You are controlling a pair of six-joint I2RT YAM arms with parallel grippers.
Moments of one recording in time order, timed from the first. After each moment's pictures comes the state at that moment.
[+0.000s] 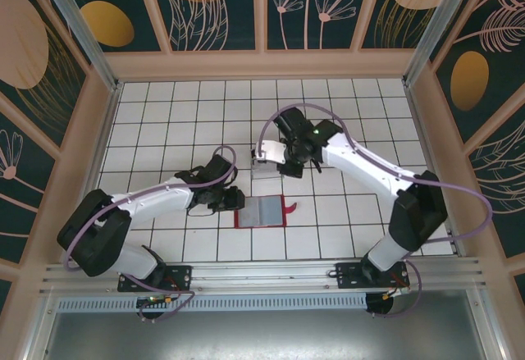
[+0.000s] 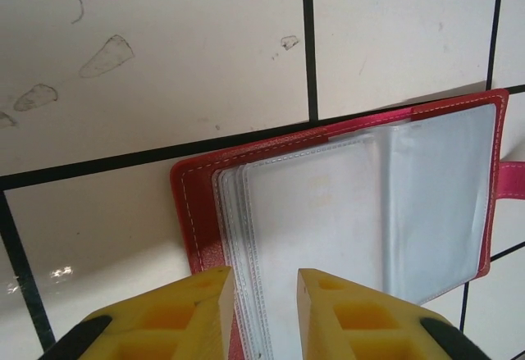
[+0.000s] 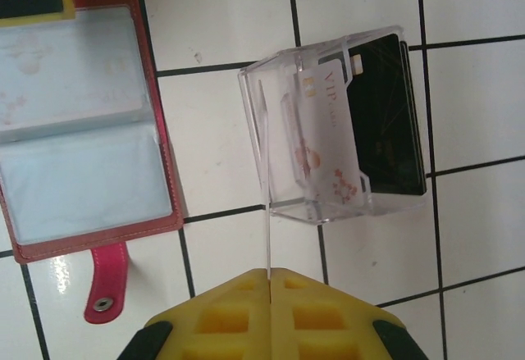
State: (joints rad) left arm -0.70 1.45 0.73 -0.41 0.23 -0.73; right arm 0.73 1.62 1.38 -0.91 -0.10 -0.81
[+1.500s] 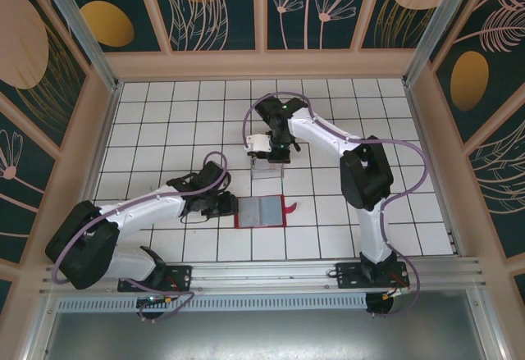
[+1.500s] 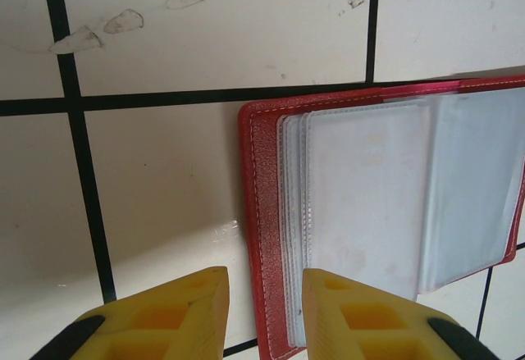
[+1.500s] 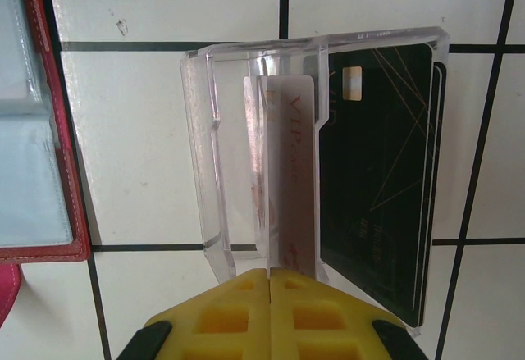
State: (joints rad) left arm -0.70 1.35 0.64 -0.43 0.20 -0.79; right arm 0.68 2.06 1.77 -1.10 -0.11 -0.97
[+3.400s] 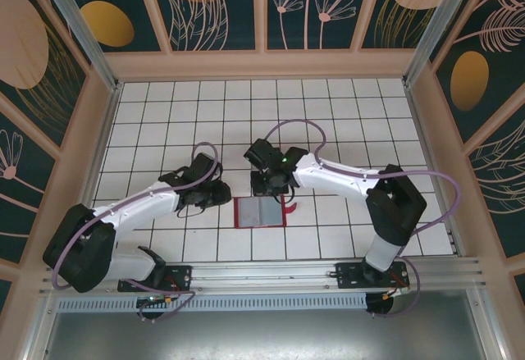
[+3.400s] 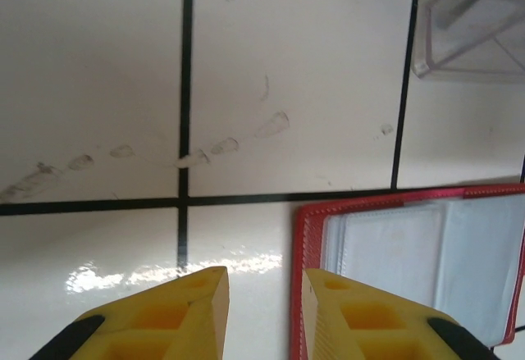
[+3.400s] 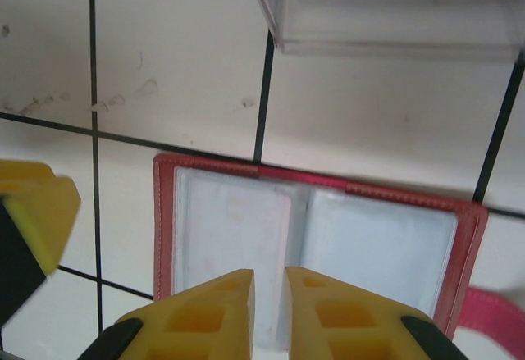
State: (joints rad) left arm -0.59 1.33 0.67 -0.43 0.12 -0.78; right arm 0.96 1.71 1.24 -0.72 -0.03 0.82
